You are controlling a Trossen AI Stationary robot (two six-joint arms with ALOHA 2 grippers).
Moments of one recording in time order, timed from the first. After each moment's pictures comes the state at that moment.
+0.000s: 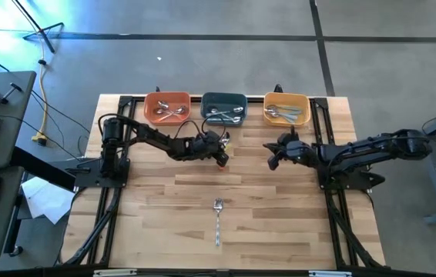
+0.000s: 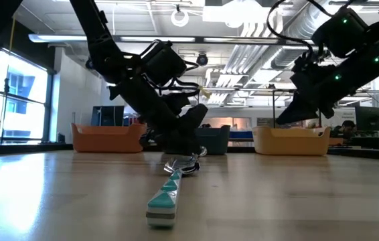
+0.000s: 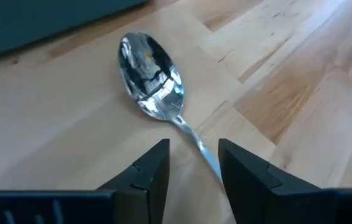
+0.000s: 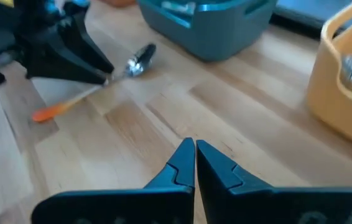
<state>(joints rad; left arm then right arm) 0.15 1.99 0.92 0.35 -0.31 -0.58 -0.09 1.05 0.23 0.23 0.45 0.44</state>
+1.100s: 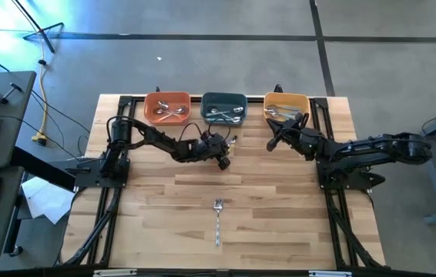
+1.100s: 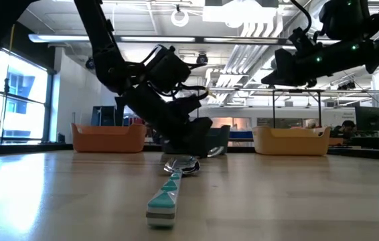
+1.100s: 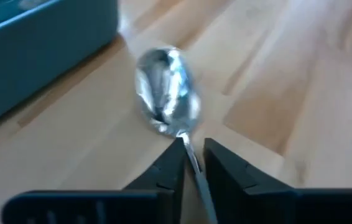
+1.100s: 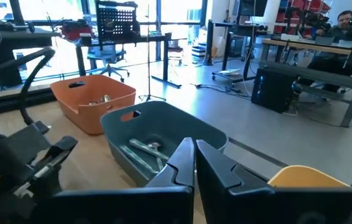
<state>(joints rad) 0.12 2.11 0.92 0.45 -0.32 -0.30 -0.23 1.06 0.23 0.75 0.54 0.00</state>
